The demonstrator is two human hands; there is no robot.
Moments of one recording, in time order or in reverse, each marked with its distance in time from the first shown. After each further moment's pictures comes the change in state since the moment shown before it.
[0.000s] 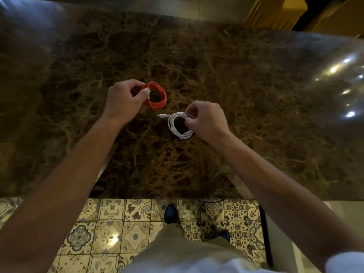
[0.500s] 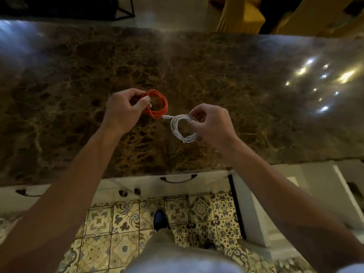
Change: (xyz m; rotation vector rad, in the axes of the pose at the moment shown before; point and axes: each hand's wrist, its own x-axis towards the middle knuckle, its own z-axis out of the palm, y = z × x) left_hand -0.098 0.089 0.040 -0.163 -0.039 0.083; right_hand -0.119 0.064 -0.079 0.127 0.159 0.043
